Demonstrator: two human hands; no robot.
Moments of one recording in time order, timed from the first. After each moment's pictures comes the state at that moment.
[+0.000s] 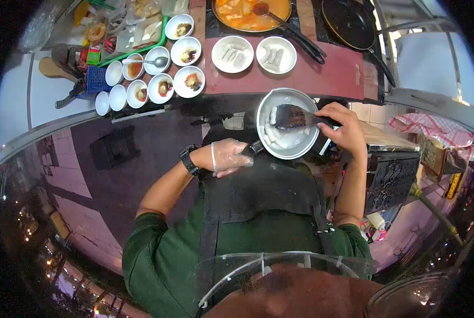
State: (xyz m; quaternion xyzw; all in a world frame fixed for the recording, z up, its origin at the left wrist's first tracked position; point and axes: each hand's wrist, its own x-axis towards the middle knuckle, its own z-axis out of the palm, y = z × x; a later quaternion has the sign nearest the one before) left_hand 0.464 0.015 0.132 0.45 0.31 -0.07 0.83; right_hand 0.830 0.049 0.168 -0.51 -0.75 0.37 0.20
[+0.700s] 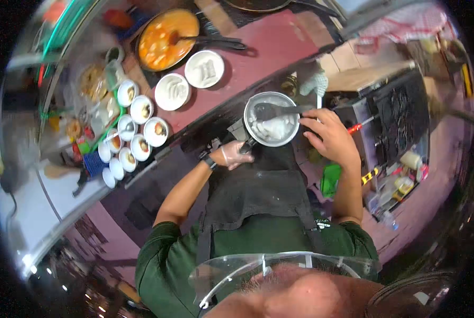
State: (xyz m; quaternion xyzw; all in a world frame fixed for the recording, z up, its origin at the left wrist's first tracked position) left_hand 0.536 0.019 0.000 0.50 0.26 -0.19 0.80; right_hand 0.856 -0.079 0.169 -0.64 -0.70 0.23 0.22
